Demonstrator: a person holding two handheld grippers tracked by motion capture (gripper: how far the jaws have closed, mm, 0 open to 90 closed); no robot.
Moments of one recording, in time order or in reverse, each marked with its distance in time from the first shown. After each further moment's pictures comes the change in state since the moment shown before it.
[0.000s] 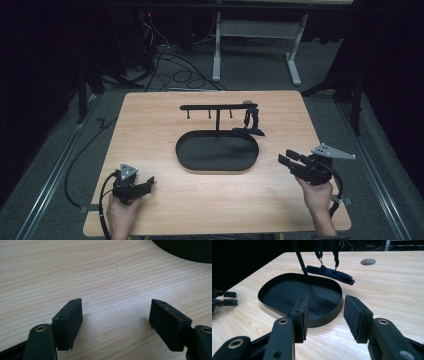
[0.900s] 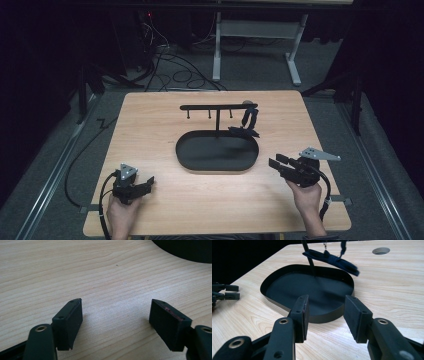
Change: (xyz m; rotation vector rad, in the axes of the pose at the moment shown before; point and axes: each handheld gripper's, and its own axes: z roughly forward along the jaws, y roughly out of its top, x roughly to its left) left arm 0.000 0.000 0.000 -0.001 0.000 0.000; right arm 0.008 -0.014 0.025 0.038 0.035 0.007
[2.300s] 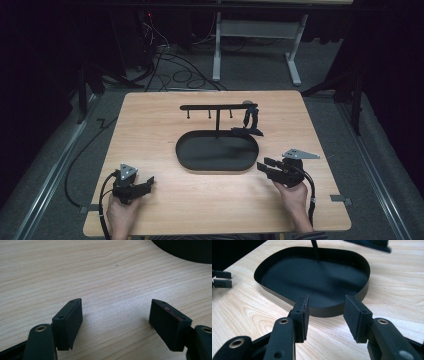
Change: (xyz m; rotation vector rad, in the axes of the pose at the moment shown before) left arm 0.000 0.000 0.000 0.000 -0.001 -0.002; right arm 0.006 -0.014 0.039 0.087 0.006 -0.008
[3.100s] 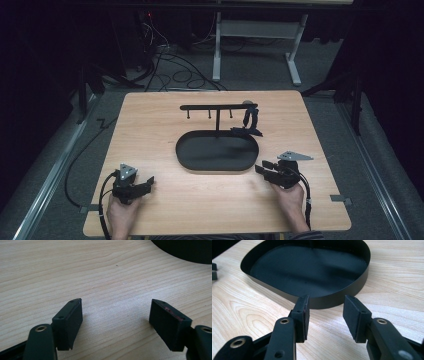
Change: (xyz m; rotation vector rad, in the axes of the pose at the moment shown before) left arm 0.001 0.000 0.000 0.000 -0.005 -0.001; right arm -0.003 -0.011 0.016 0.053 -0.035 0.007
